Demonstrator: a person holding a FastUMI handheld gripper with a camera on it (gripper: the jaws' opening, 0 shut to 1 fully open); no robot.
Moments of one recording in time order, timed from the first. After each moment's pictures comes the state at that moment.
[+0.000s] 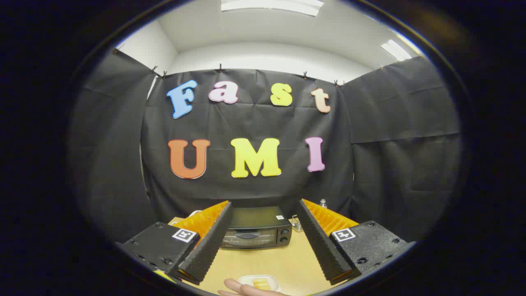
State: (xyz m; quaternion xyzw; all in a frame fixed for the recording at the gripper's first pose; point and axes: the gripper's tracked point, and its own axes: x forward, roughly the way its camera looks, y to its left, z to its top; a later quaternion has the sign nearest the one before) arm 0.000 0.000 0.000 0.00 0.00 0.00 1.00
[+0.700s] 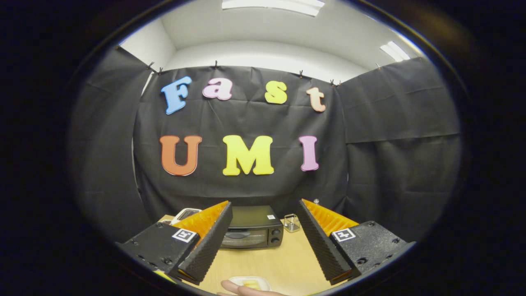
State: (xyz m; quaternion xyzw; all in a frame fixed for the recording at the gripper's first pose) arm 0.025 -0.020 -0.022 -0.01 0.01 -0.02 1.00
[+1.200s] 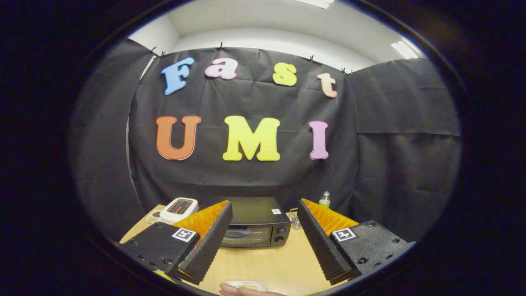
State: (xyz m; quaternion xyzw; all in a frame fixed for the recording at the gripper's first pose) arm 0.128 -0.006 -0.082 -0.03 0.06 -0.01 1.00
